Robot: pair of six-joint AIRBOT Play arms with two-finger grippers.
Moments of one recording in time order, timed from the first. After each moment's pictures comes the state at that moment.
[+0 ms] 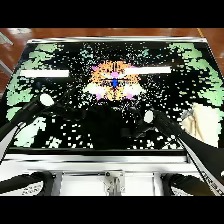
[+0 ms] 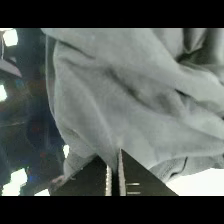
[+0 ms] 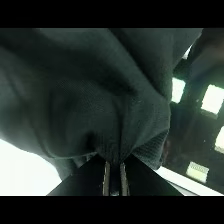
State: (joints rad) left arm -0.25 -1.33 0.96 0.95 -1.04 -1.40; right arm 0.46 -1.34 0.80 -1.02 1.01 1.53
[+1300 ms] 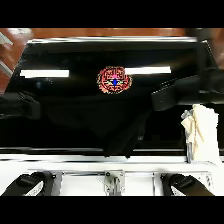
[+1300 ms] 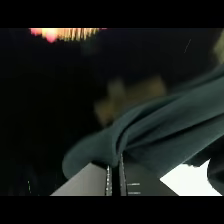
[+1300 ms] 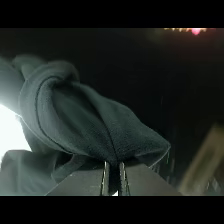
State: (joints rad) left arm -0.25 -0.79 1.25 1.21 -1.41 -1.51; right arm 0.41 -1.06 1.65 -1.37 1.64 1.57
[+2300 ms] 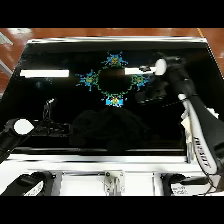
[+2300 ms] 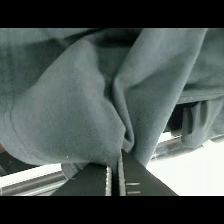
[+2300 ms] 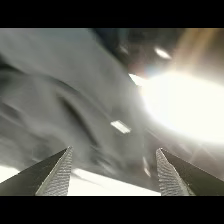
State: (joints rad) left arm -0.25 -0.85 0.63 1.09 -1.01 -1.56; right arm 0.24 -1.56 1.59 -1.47 1.60 1.49
